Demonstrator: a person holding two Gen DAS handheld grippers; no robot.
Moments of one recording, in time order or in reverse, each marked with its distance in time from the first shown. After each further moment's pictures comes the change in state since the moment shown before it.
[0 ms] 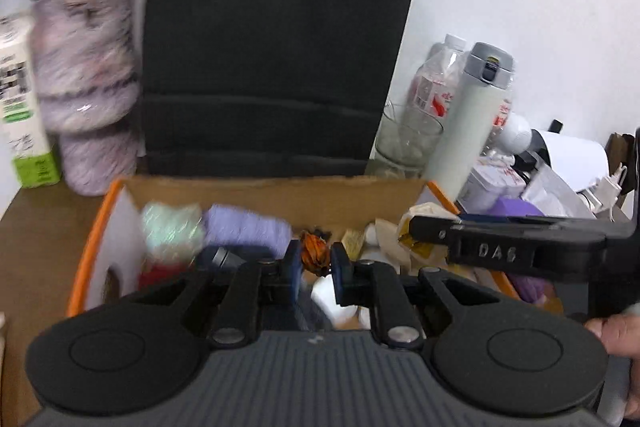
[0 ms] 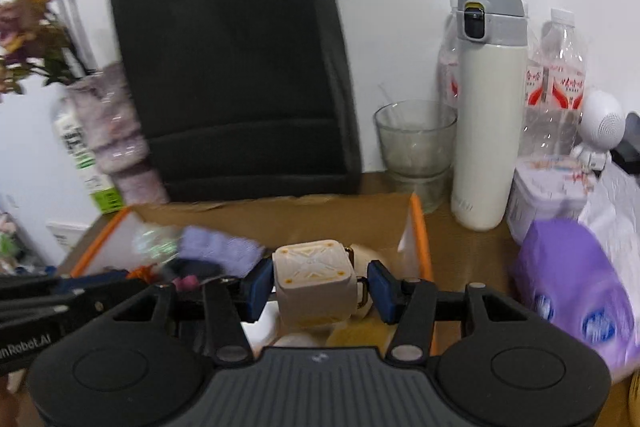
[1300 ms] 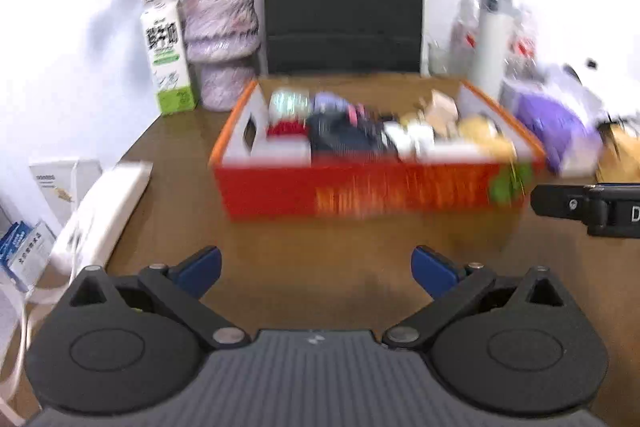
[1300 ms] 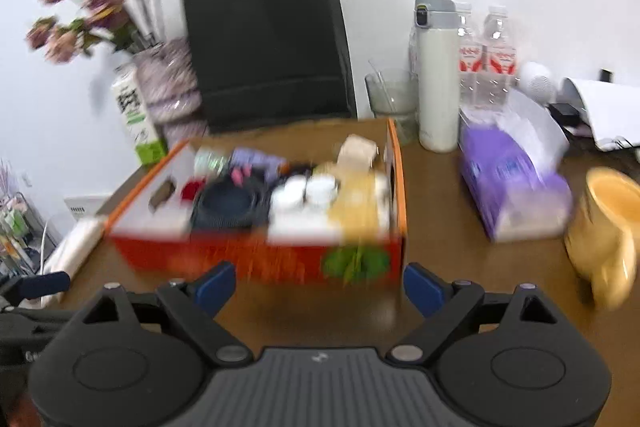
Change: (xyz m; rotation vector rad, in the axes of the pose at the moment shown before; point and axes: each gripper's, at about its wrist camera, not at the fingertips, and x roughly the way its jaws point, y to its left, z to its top) left arm -0.160 -0.036 -0.175 0.041 -0.012 0.316; right arm -0.157 0.024 -0.136 -0.010 -0.018 -0.011
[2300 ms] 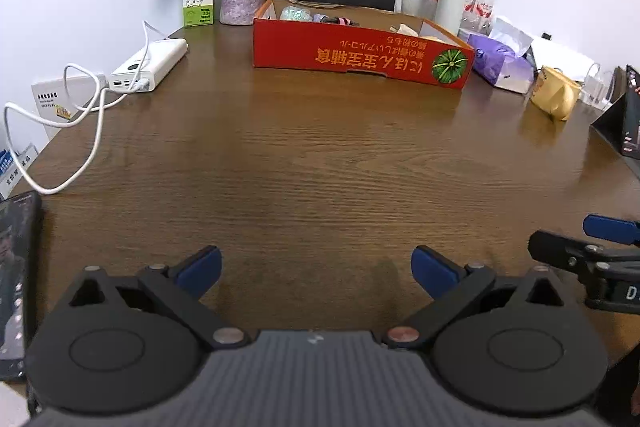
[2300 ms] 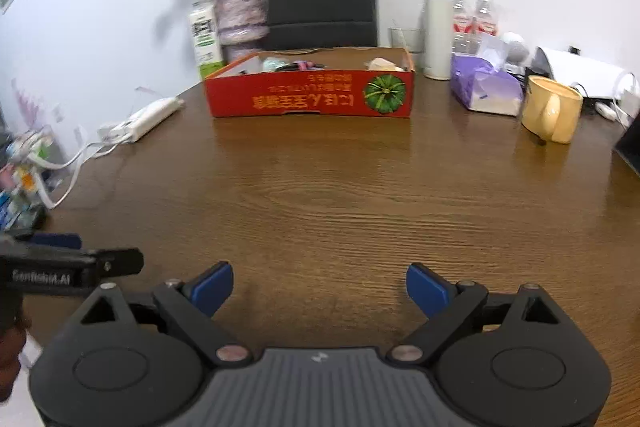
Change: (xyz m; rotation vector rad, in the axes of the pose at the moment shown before) left arm -0.110 0.027 -0.138 -0.084 0.080 -0.103; right arm -0.146 0.044 -0.181 -0.072 0.020 -0.012
